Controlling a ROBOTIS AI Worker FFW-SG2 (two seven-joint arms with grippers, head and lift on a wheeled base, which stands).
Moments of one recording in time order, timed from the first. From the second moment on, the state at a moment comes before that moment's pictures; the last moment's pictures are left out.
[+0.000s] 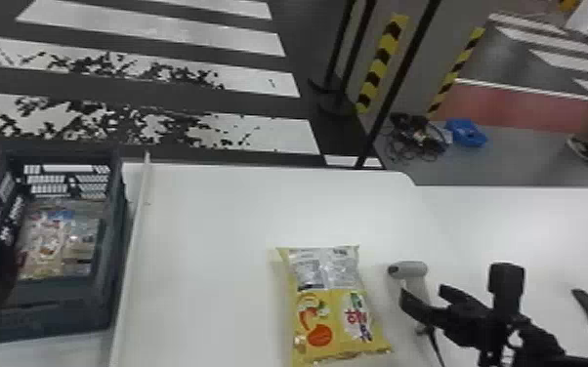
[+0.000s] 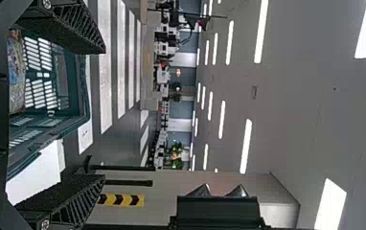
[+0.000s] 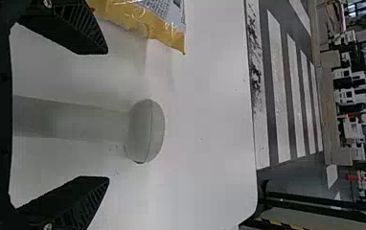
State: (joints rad) left arm 0.65 0.34 0.06 -2.07 0.36 -0.30 -0.15; right arm 0.36 -0.41 -0.37 -1.63 -0.35 0.46 0.44
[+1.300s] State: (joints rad) left arm 0.69 0.34 0.06 -2.10 0.36 -0.35 -0.15; right arm 0.32 -0.44 -0.33 -1.52 -0.32 0.33 0.40
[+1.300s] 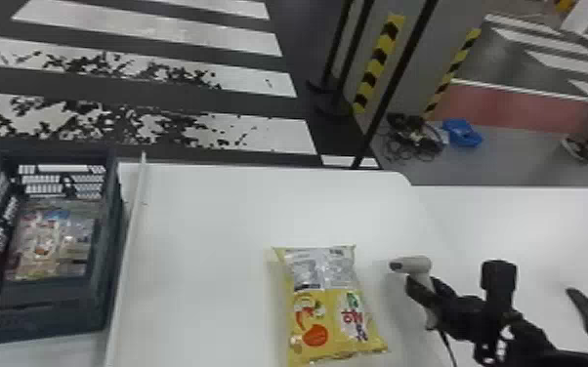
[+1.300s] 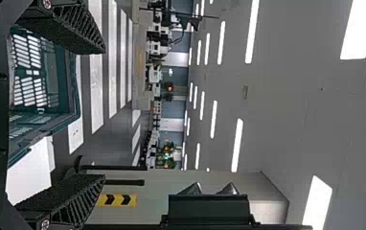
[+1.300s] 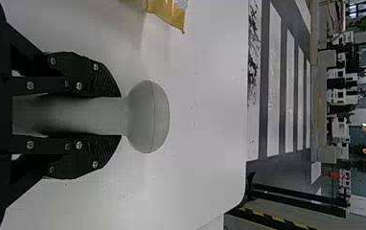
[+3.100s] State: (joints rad) left arm 0.70 0.35 0.04 -2.12 0.33 -0.35 -0.14; right arm 0.36 -0.17 -0.28 -2.18 -0.32 0.97 0.22
